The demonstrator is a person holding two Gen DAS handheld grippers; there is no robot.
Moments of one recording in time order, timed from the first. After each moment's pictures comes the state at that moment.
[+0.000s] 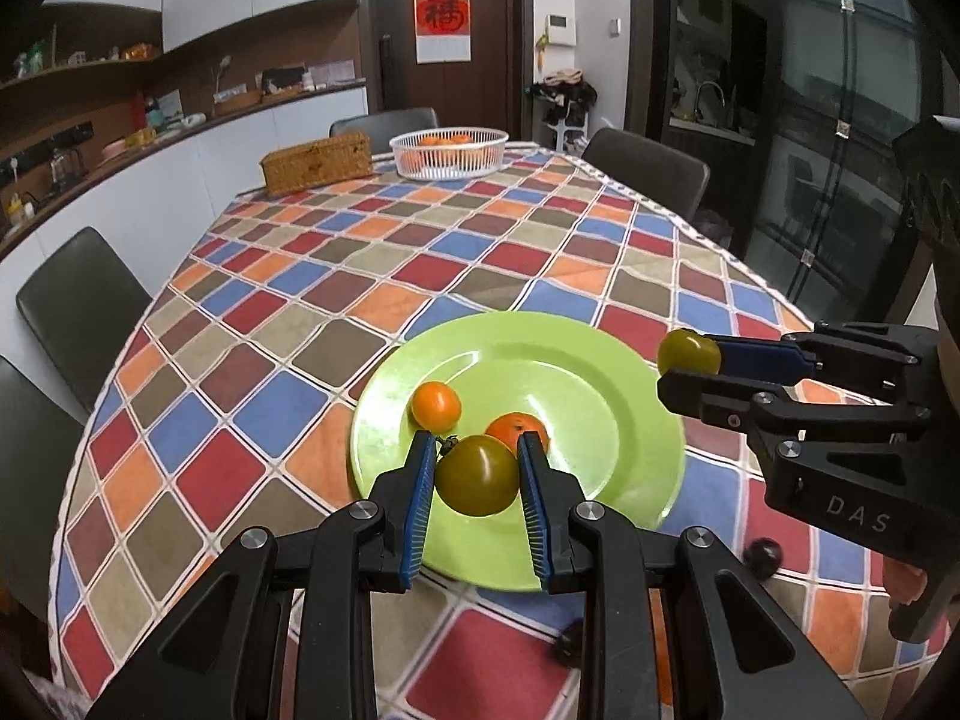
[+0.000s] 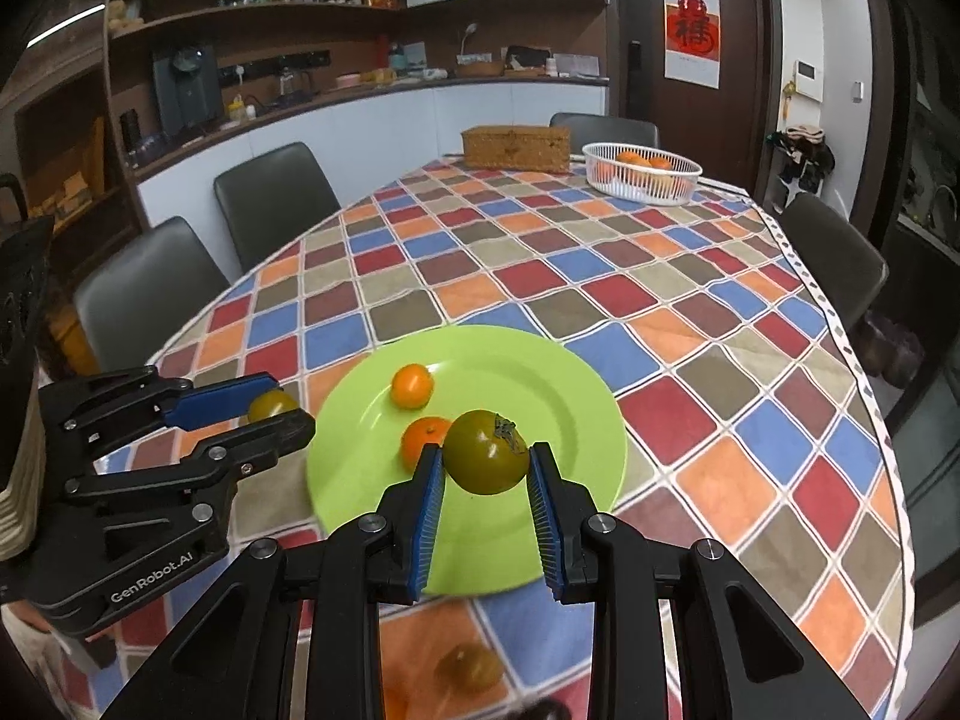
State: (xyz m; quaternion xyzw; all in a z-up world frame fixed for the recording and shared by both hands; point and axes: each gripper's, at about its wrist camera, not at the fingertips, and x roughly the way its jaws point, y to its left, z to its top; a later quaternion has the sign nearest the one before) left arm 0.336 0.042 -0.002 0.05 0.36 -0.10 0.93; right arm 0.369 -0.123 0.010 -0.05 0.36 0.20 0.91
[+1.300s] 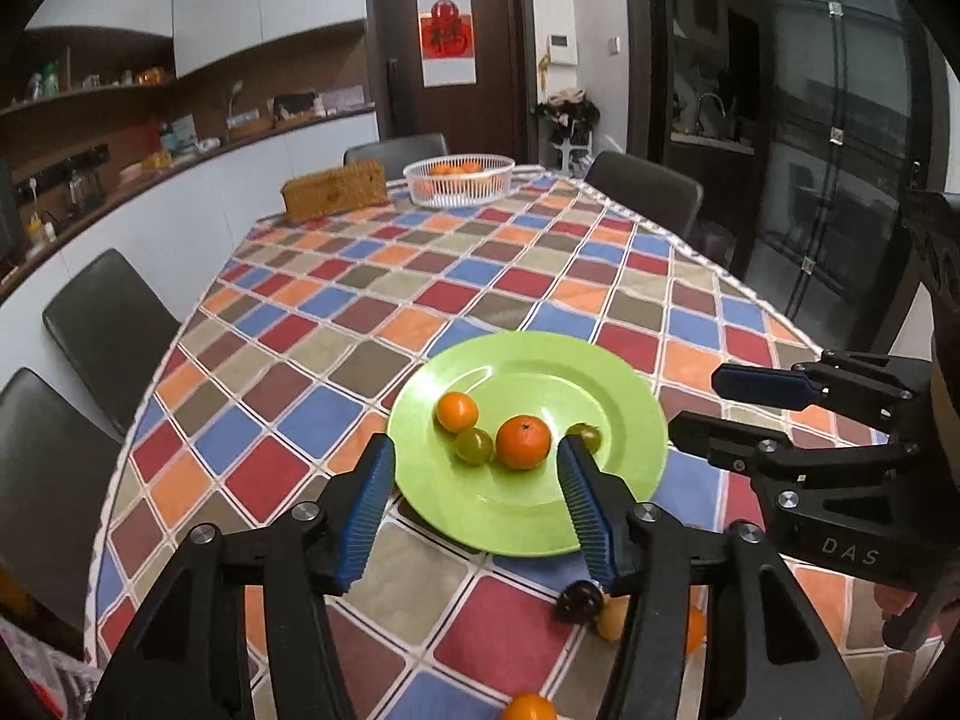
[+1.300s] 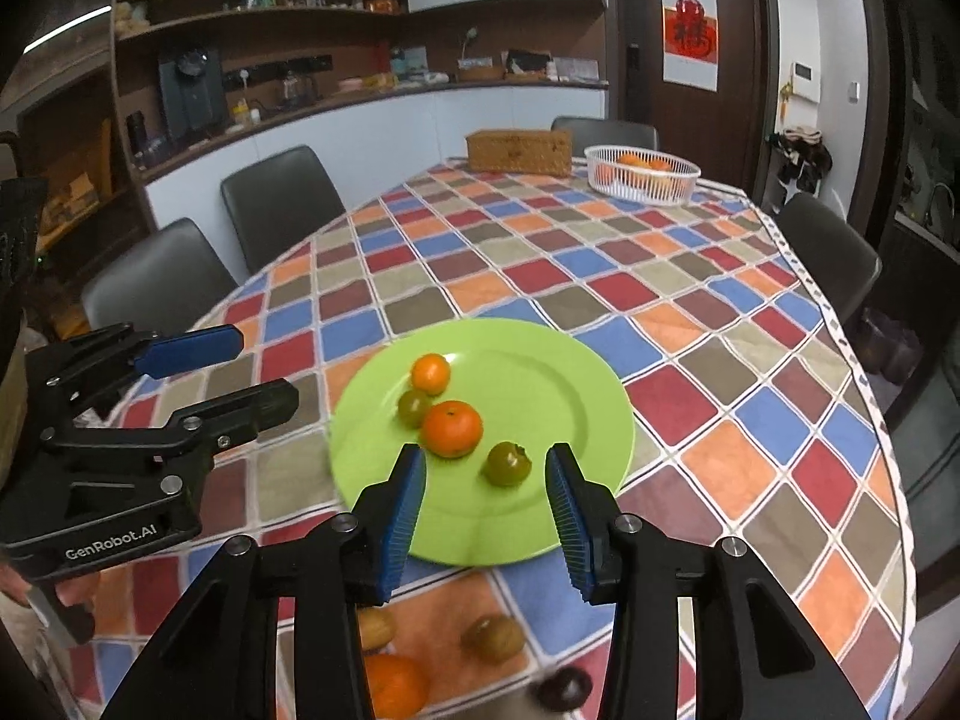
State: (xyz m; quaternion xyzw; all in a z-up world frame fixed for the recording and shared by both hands) left arm 0.288 0.052 0.038 0.06 0.33 -0.09 0.94; right arm 0.333 -0.123 0.020 -0.05 0.35 0.20 0.91
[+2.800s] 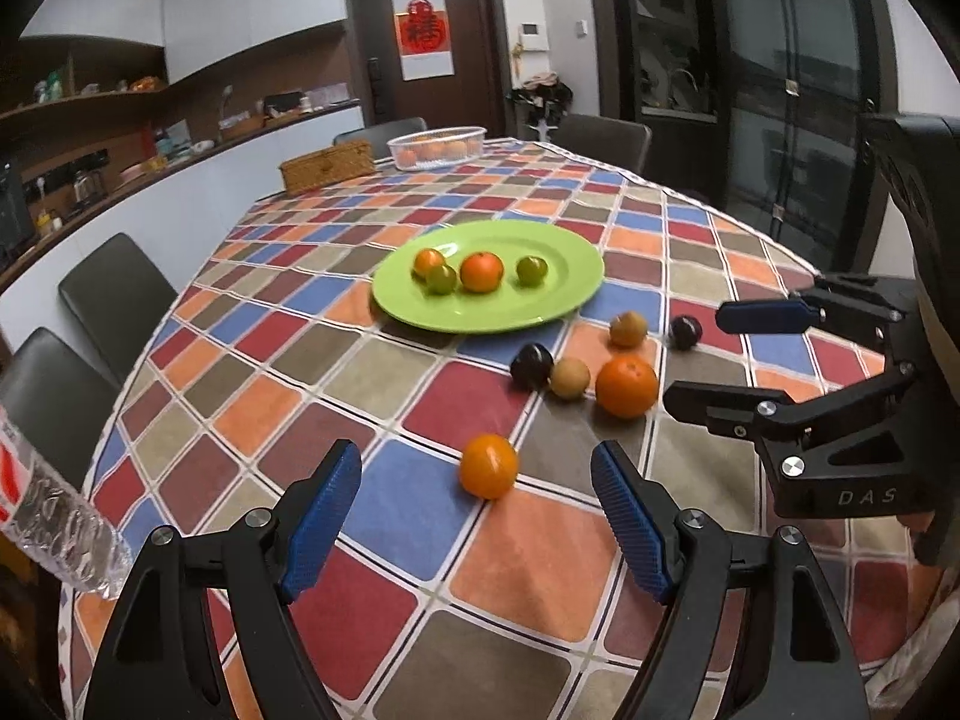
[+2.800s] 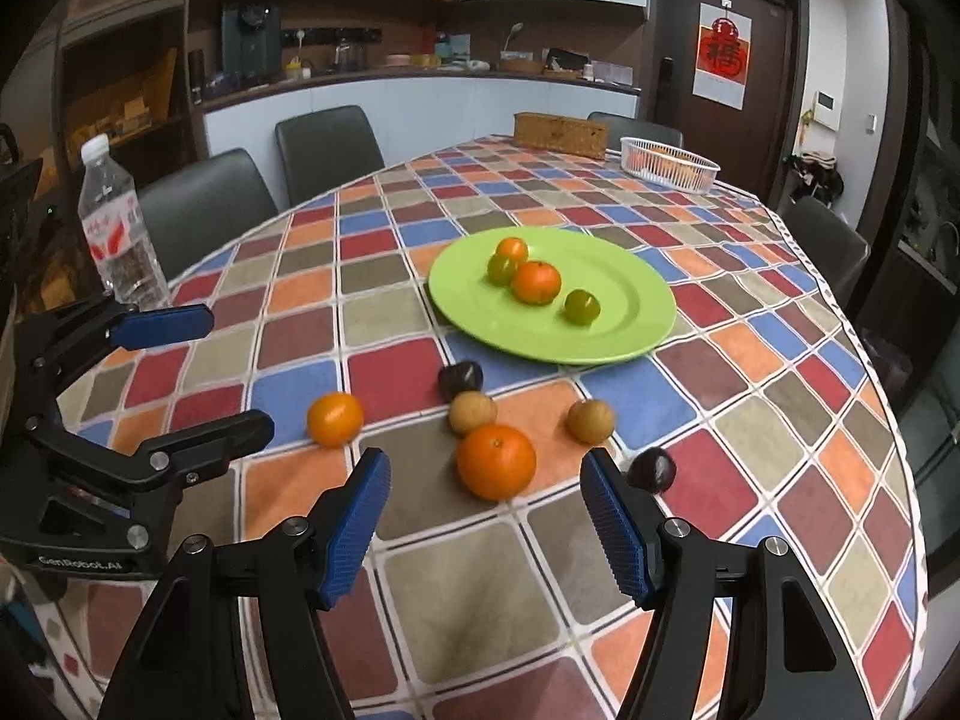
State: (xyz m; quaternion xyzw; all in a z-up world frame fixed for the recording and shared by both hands) left arm 0.152 0.059 -0.033 0.09 0.34 -0.11 0.93; right arm 0.208 -0.112 -0.029 -0.11 0.35 0.21 0.91
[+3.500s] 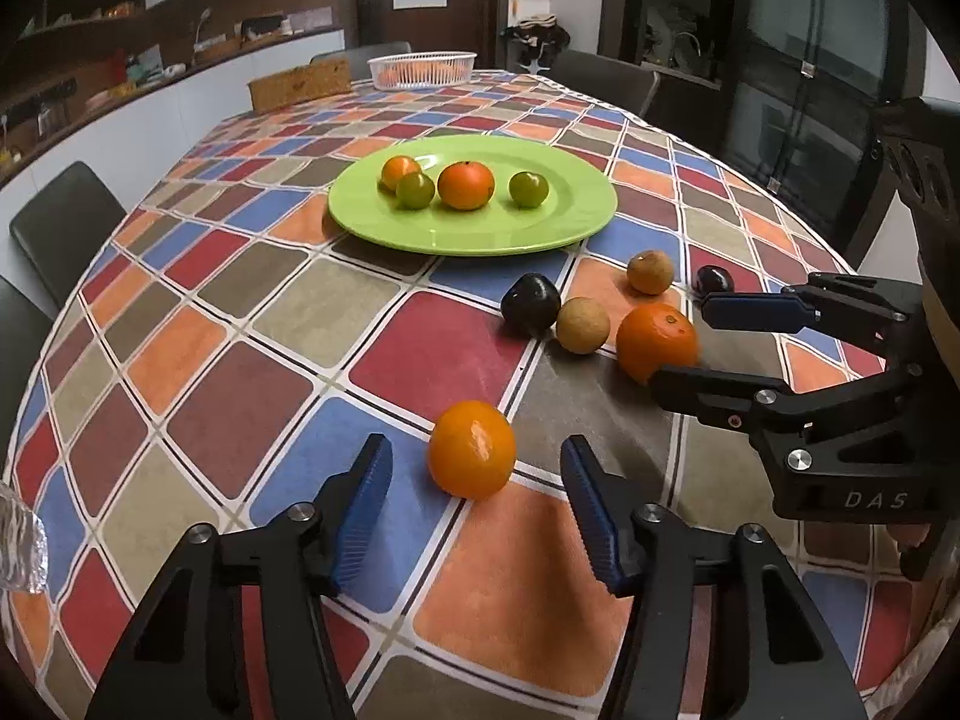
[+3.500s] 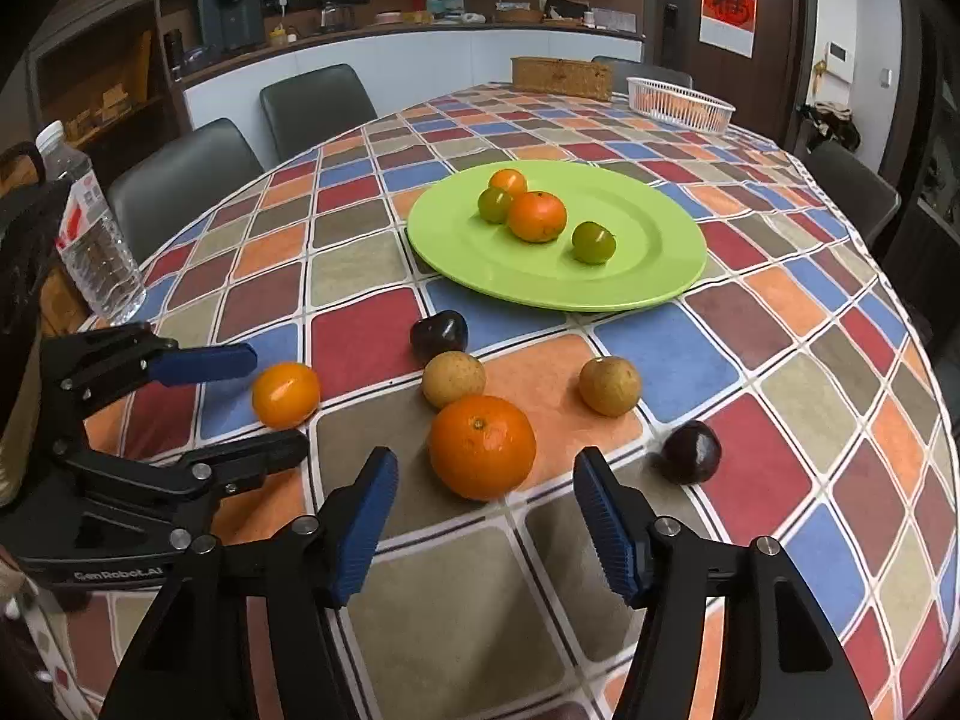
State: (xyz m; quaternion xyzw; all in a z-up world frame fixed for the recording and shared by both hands) left arm 0.202 0.058 -0.078 0.05 0.42 -0.13 0.90; right arm 0.248 -0.109 -0.065 -0.09 0.41 0.22 0.88
